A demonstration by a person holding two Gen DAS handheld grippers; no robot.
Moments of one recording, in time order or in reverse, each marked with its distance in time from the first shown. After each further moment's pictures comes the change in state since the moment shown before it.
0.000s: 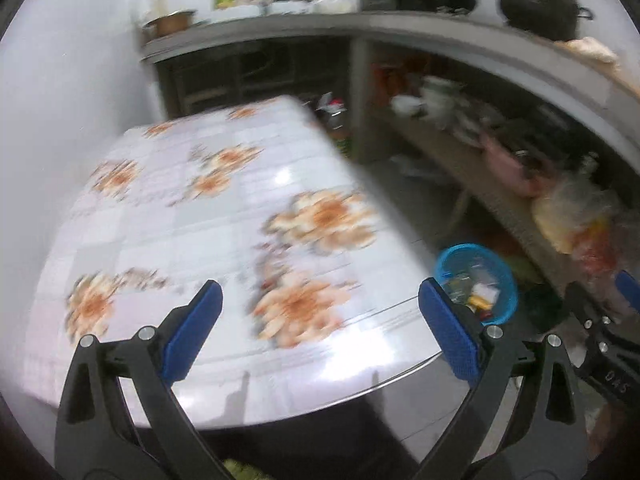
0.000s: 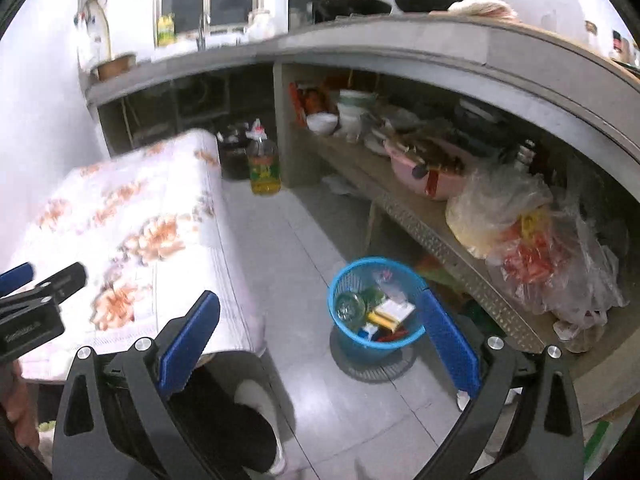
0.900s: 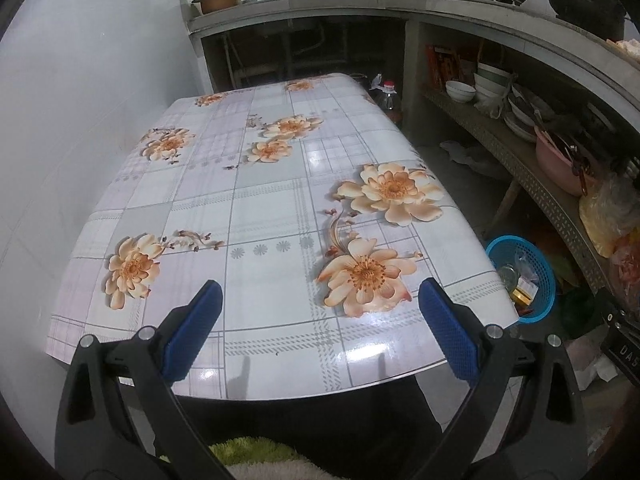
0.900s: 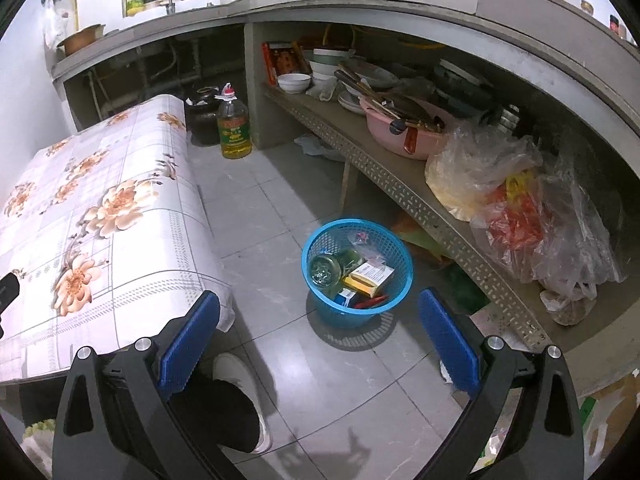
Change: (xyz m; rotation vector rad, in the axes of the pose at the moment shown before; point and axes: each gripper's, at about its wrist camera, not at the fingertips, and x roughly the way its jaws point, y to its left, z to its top) left arm 0.001 0.026 -0.013 -0.052 0.063 0.144; right arm 0.032 -0.012 -0.007 0.024 0.128 -0.092
